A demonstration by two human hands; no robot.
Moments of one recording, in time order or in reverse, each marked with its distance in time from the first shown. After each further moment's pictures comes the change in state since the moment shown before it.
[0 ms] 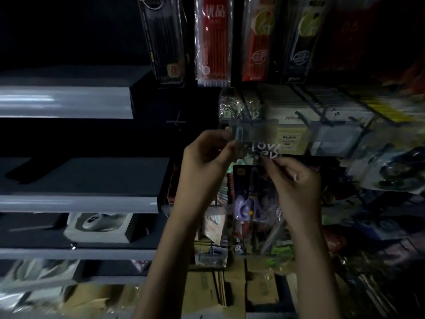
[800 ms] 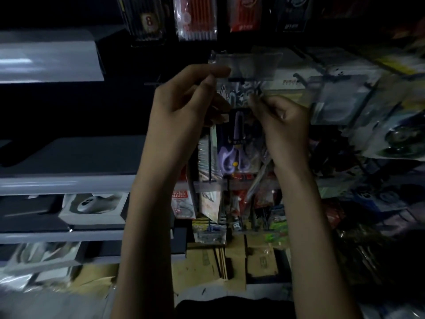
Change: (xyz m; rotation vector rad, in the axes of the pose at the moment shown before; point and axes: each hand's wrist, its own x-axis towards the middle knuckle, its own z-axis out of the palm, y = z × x) left_hand 0.002 0.030 -0.010 0.084 -0.050 0.170; right_hand 0.040 -0.007 0.021 0.110 -0.056 -0.104
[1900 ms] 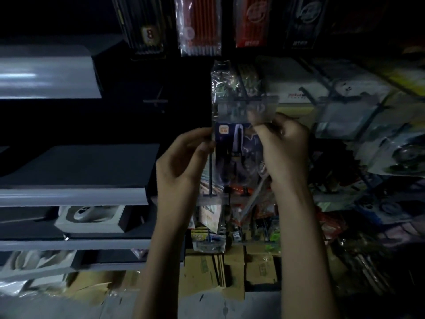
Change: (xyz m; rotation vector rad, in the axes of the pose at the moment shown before) left_hand -0.031 -0.073 0.010 -0.134 0.164 -0.066; right_hand 0.007 0.001 0.011 -0.021 0.074 0.163
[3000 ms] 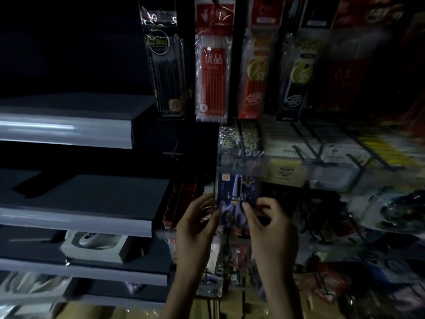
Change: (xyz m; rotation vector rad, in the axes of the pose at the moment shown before) left_hand -0.025 -0.043 0.018 0.029 0.110 -0.091; right_hand -0.058 0.033 -0.014 -0.547 0.080 0.044
